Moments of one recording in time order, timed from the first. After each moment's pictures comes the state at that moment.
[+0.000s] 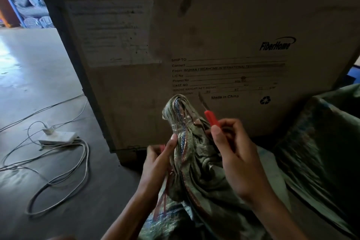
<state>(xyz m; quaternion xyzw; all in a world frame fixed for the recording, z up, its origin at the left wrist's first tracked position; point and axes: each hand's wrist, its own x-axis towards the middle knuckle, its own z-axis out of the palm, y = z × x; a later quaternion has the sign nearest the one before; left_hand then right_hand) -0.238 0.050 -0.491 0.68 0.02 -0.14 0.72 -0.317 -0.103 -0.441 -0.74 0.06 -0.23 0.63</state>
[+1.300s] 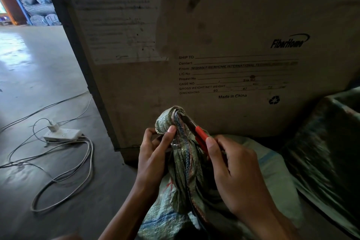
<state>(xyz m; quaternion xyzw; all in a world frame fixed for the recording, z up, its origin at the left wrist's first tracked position) -0.225 0.059 -0.480 0.60 -0.09 -0.04 0.79 -0.316 -0.083 -0.447 -0.88 0.03 -0.26 0.39</state>
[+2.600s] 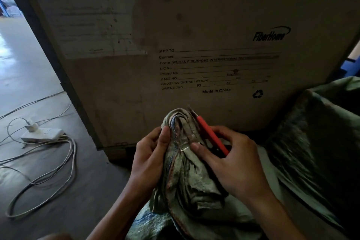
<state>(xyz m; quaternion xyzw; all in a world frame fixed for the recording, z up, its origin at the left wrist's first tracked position) -0.227 0.026 -0.494 0.62 -0.17 -0.07 0.76 -0.315 -0.129 -0.451 -0.85 0.11 -0.21 0.47</state>
